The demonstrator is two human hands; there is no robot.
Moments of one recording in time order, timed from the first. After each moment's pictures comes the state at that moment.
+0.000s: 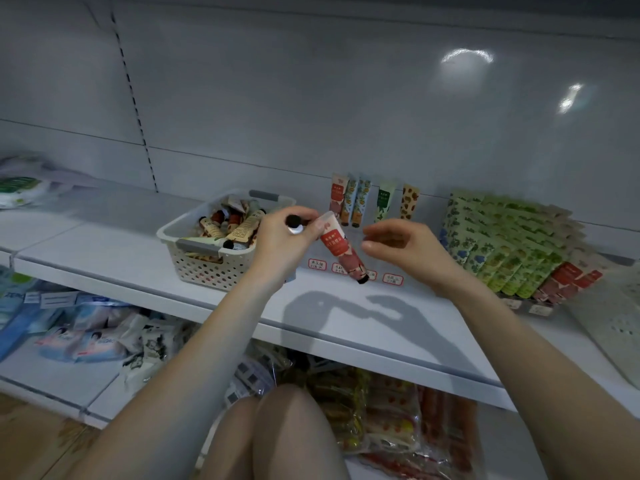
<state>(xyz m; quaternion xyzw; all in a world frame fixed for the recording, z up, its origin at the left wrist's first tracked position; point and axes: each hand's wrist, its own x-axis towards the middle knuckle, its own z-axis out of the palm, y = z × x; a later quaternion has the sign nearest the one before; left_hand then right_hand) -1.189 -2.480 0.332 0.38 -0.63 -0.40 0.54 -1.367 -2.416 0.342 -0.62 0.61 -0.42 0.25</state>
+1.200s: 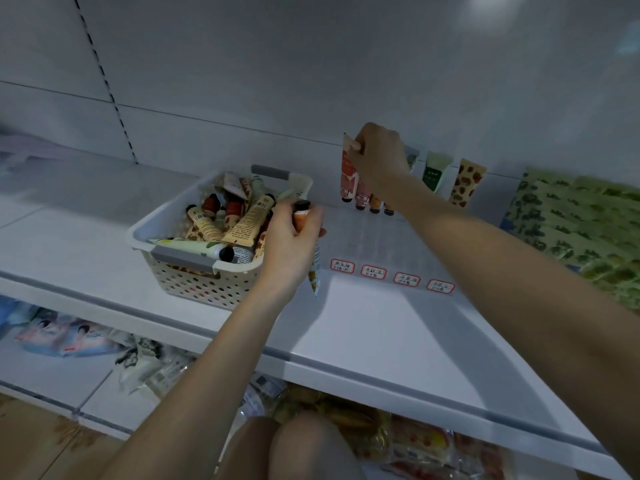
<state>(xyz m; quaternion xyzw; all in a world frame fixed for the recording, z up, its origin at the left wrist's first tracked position) -1.198 -2.566 0.284 0.40 -0.58 -0.48 0.53 -1.348 -2.636 0.348 -0.61 0.74 -0.29 -0.06</state>
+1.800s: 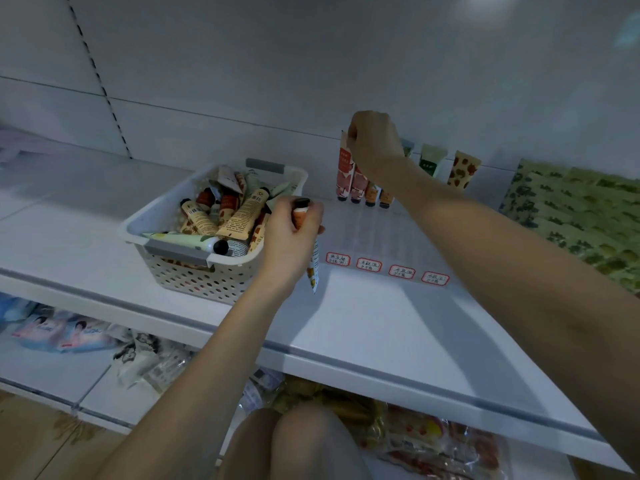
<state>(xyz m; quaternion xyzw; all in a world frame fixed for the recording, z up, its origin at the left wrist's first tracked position) -1.202 -2.562 0.282 0.39 -0.58 -0.48 0.53 -1.351 -2.645 0.354 -0.62 0.74 -0.23 -0.12</state>
